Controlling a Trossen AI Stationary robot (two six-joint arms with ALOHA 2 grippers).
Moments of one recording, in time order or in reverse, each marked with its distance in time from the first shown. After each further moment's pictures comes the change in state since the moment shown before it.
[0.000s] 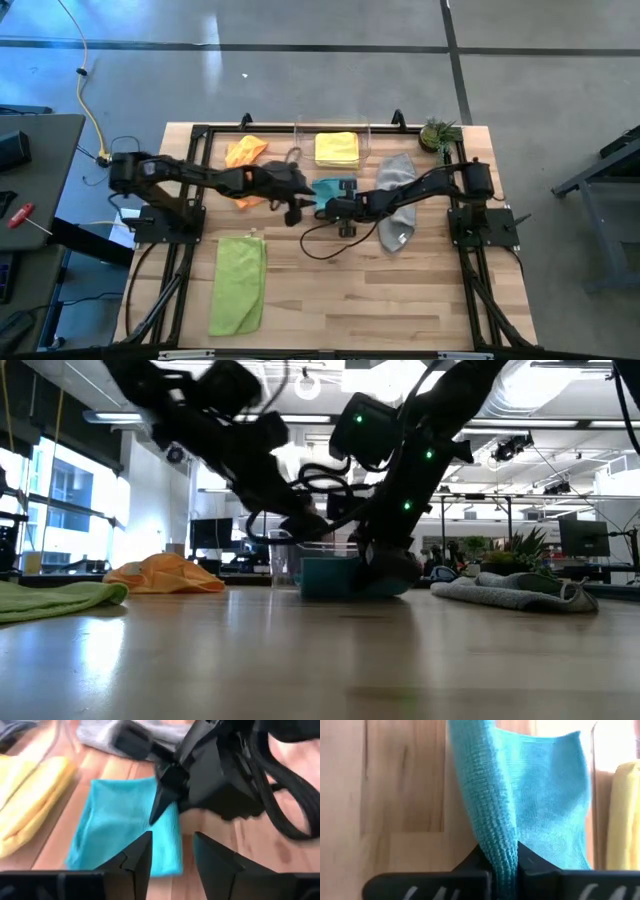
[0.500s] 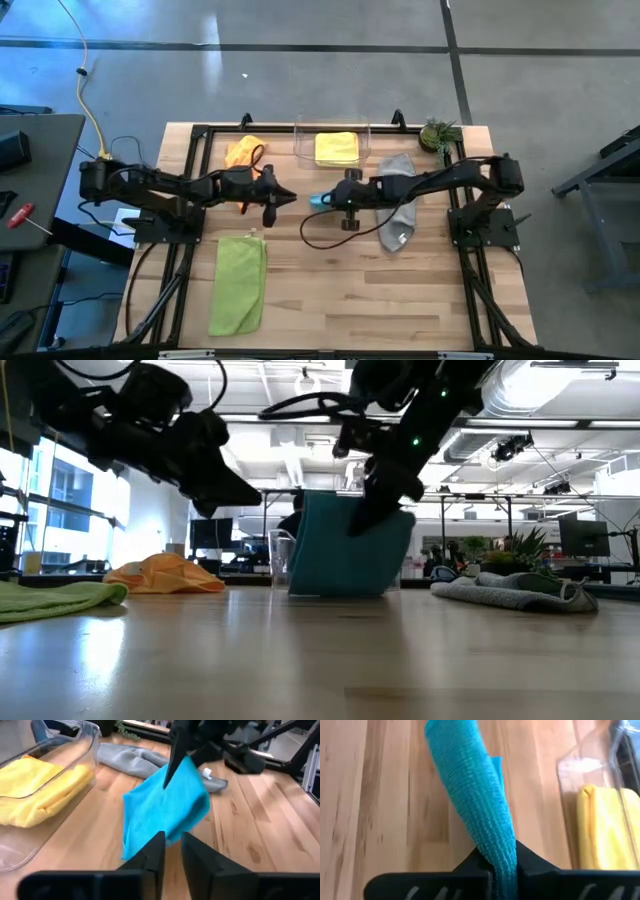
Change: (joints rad) left arm 0.039 -0.257 -0.388 0.379 0.040 -0.120; right arm -0.041 -0.226 0.000 -0.083 -0.163 0.046
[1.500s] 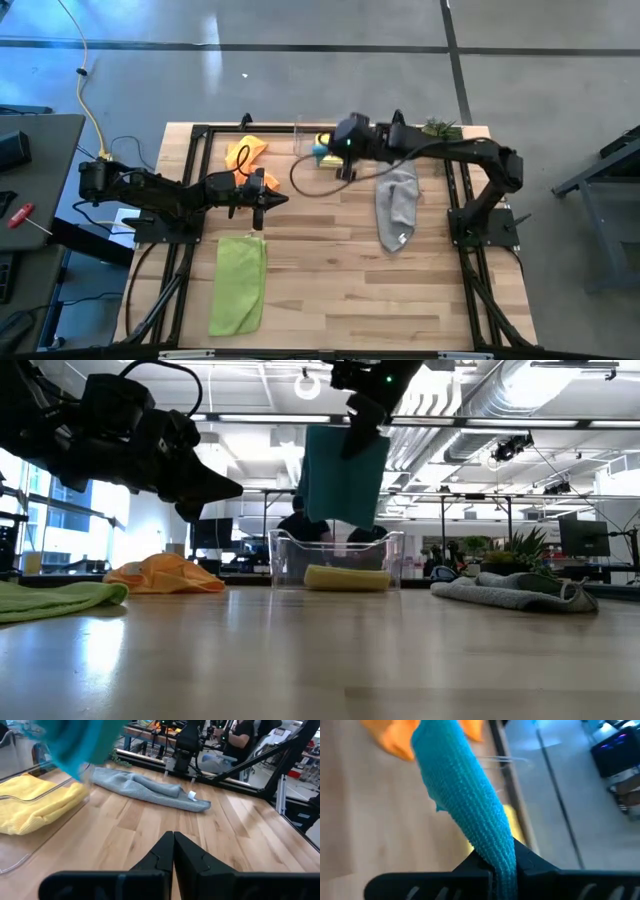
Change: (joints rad) left arm 0.005 -0.004 -0.199 0.375 0.037 -0.058; right arm -0.210 -0.013 0.490 -0.411 0.072 -0.110
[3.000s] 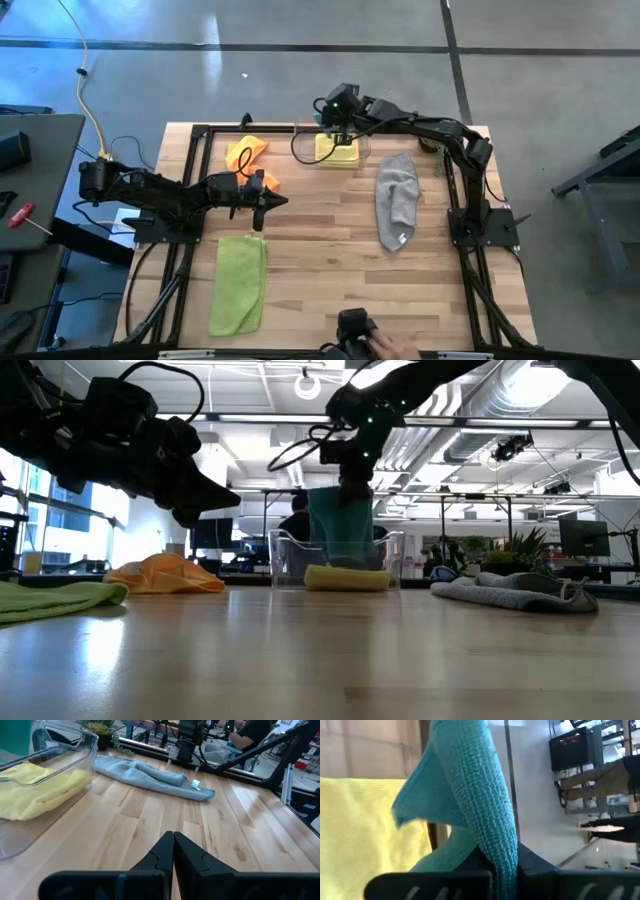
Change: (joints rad) left arm 0.000 0.001 0.000 -0.055 -0.004 0.009; right arm -0.273 0.274 0.122 0.193 0.070 -0.441
